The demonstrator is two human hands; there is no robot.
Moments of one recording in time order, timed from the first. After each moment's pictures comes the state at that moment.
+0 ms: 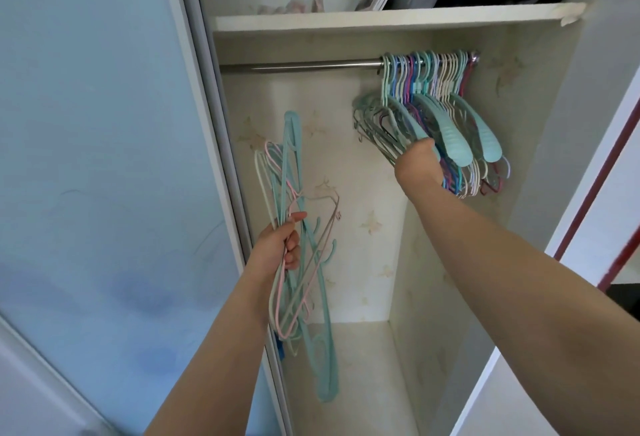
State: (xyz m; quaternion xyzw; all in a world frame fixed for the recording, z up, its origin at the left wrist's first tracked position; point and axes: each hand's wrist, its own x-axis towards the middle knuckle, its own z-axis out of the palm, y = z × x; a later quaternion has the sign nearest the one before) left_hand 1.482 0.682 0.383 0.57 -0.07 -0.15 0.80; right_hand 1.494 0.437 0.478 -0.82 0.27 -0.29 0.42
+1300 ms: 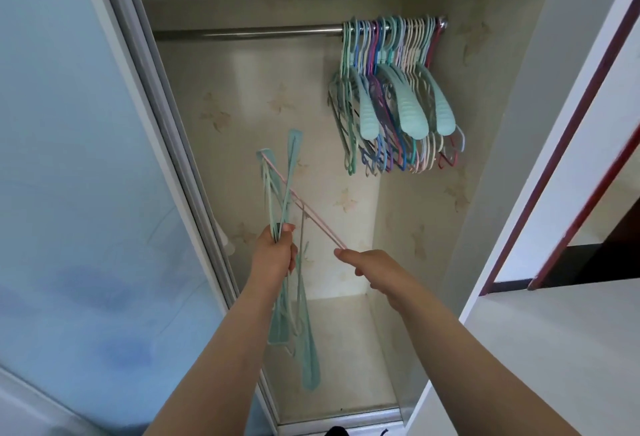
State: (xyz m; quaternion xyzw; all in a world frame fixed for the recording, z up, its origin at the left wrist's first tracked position) left_hand 1.463 0.628 0.332 0.74 -0.01 -0.01 0.68; right_hand 1.379 0.464 0.354 -0.78 0.23 0.09 0.58
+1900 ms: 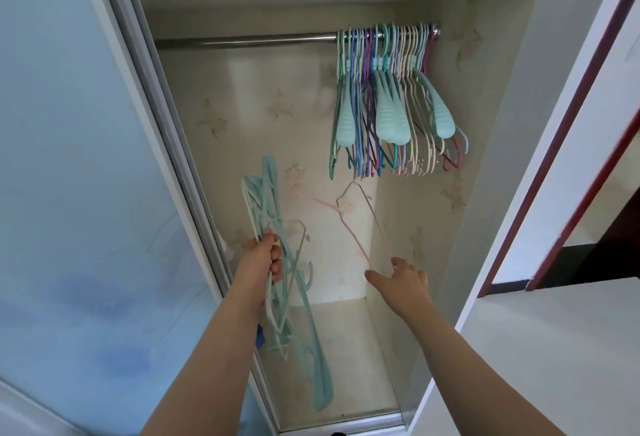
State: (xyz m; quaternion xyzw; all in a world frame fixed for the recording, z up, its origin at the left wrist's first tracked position) left_hand 1.470 0.648 0.338 0.62 0.05 -0.12 0.77; right_hand 1.368 0.436 0.301 -0.87 0.30 -0.05 0.39
